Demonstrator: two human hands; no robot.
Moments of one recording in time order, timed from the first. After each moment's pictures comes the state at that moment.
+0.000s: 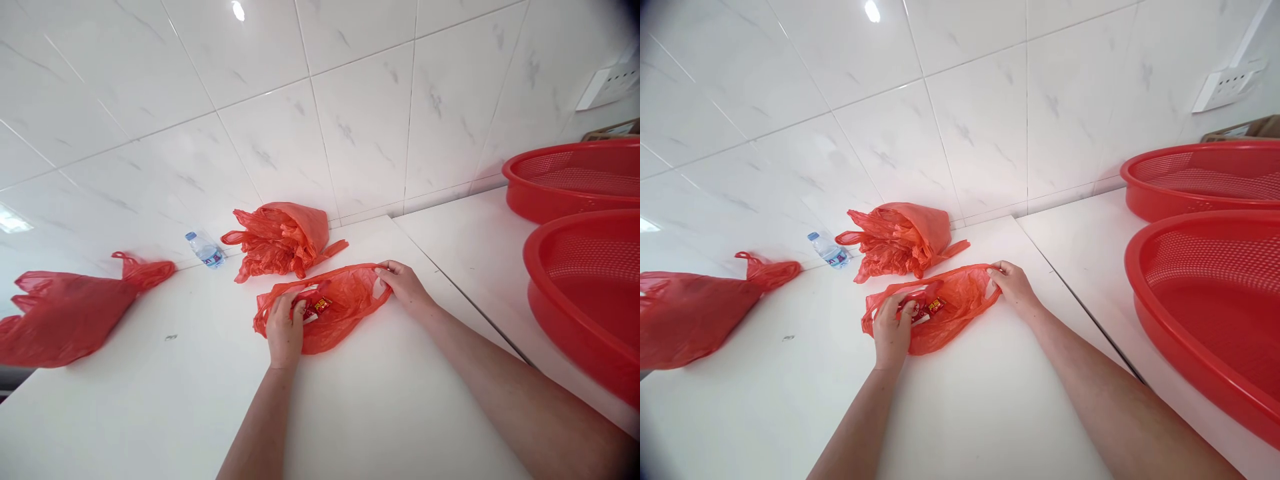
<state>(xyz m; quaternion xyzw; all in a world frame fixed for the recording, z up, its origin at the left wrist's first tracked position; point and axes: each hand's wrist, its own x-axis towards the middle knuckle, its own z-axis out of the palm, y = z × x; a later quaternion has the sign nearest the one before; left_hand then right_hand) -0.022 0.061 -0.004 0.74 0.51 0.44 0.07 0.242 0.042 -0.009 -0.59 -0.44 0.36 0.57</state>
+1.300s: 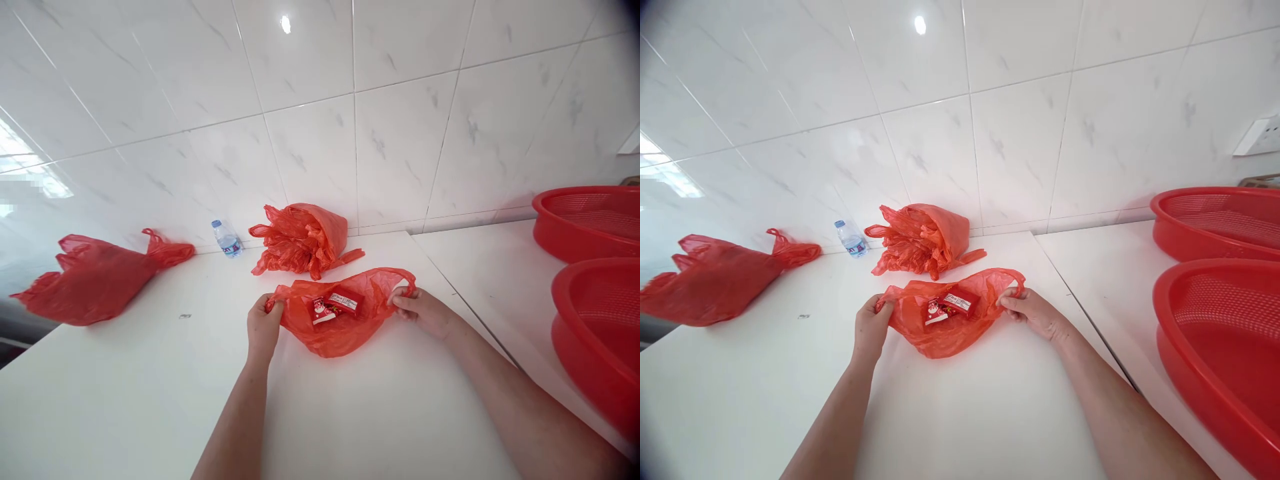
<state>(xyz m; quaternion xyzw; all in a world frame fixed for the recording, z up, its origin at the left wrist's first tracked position) -0.076 0.065 0.016 0.53 0.58 0.52 0.33 0.259 0.037 -0.017 -0.45 -0.45 0.59 0.50</state>
